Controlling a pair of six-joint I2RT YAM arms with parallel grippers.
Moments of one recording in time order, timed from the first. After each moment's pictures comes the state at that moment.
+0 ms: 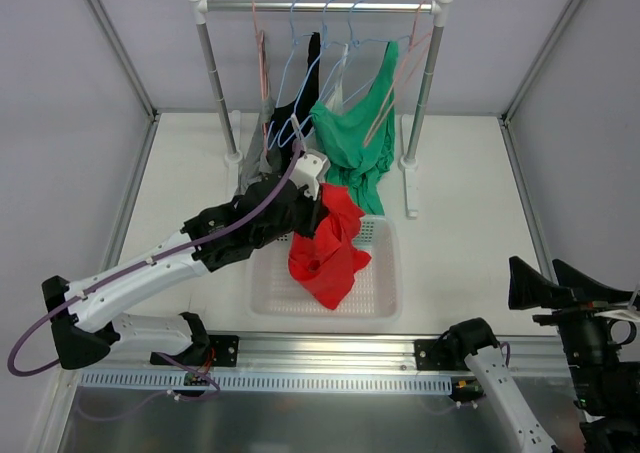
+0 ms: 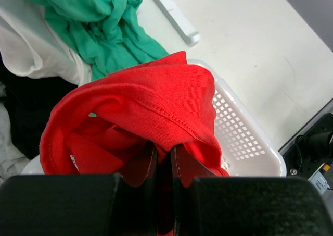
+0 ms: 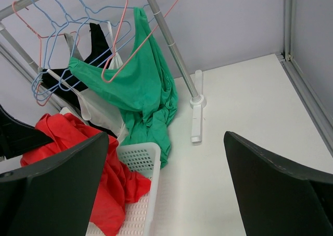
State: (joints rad) left arm -1.04 1.17 1.24 -0.50 -0.27 -0.29; right arm 0.32 0.16 1.30 -1.01 0.26 0.32
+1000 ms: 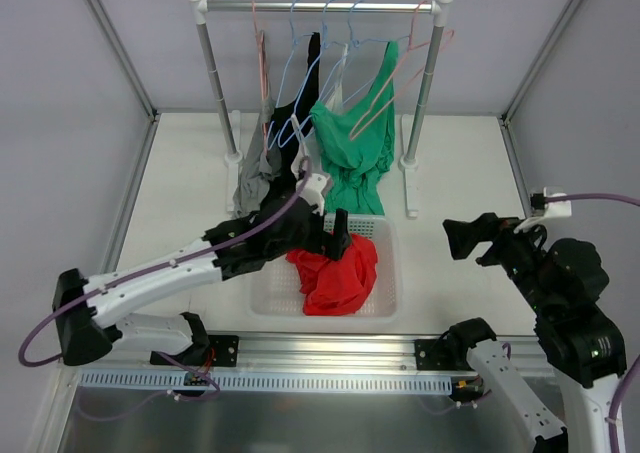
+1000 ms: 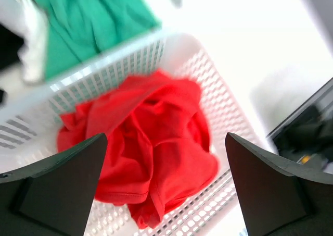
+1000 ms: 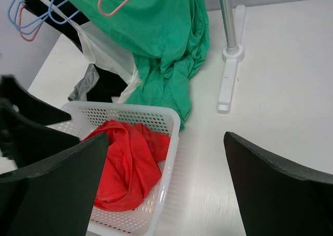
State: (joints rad) left arm -1.05 1.25 1.02 -0.36 -0.22 -0.50; right arm 0.33 0.44 1.14 -0.87 0.02 0.30
